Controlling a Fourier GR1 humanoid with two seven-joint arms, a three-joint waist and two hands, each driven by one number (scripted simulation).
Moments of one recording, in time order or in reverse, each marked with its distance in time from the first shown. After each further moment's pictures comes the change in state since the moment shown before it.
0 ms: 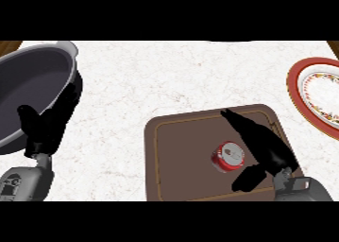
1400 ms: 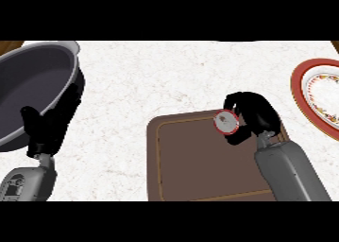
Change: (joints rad) left arm -0.001 -0.053 0.050 -0.002 -0.064 -0.055 -0.007; right arm -0.228 0.118 -0.153 0.327 0.252 -0.168 -0.109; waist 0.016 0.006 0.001
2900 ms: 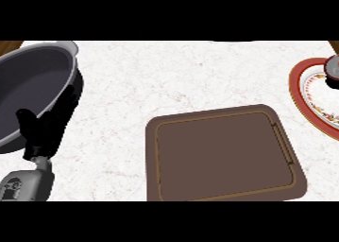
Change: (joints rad) left arm 0.020 -0.010 0.021 -0.025 -0.013 -0.013 0.011; right arm -0.191 -0.300 -0.538 0.362 0.026 -0.588 -0.078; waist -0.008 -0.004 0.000
